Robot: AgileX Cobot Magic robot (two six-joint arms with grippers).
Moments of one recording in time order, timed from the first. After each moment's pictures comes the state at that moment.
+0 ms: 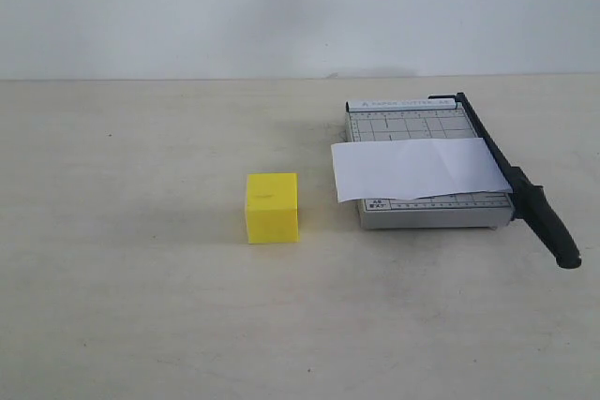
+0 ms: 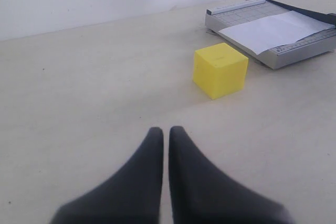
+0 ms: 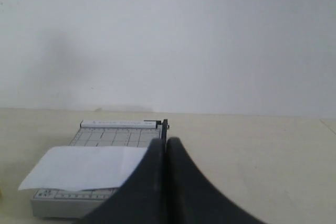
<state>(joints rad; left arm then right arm) -0.23 0.10 0.00 -0.11 0.28 0.75 0.07 0.00 0.00 0.05 0.05 -0.05</state>
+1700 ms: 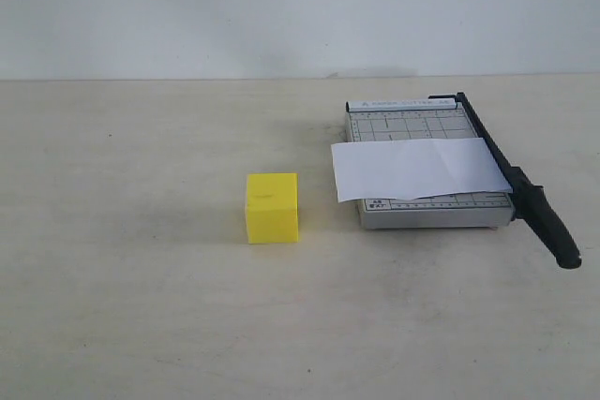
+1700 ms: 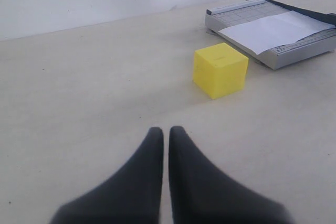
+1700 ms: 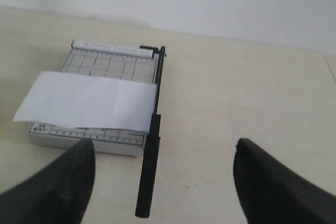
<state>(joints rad) -0.23 0.10 0.00 -0.11 0.28 0.75 0.07 0.65 -0.63 0.00 0.55 -0.11</state>
